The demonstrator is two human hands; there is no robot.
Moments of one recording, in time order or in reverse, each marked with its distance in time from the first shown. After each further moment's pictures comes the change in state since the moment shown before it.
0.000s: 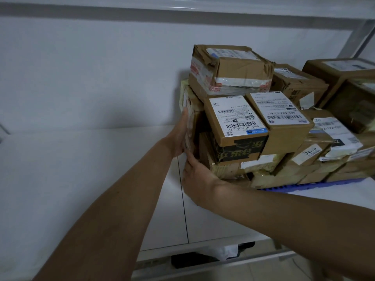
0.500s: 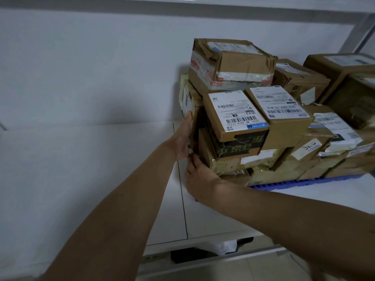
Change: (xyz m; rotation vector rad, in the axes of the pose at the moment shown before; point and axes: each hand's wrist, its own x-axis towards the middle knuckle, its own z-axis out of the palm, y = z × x) left_hand -0.001 -0.018 0.000 0.054 -0.002 -0.105; right_hand 0.003 -0.016 0.015 0.132 0.018 -0.033
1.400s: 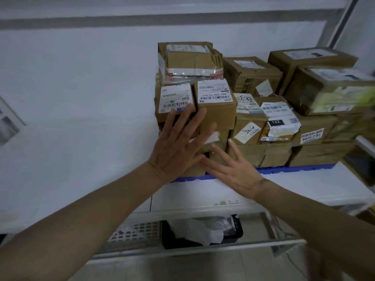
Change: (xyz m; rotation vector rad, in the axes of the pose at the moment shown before) left_hand -0.061 -0.042 0.115 1.725 0.829 1.429; right_hand -0.137 -0.003 0.195 0.193 0.994 0.392
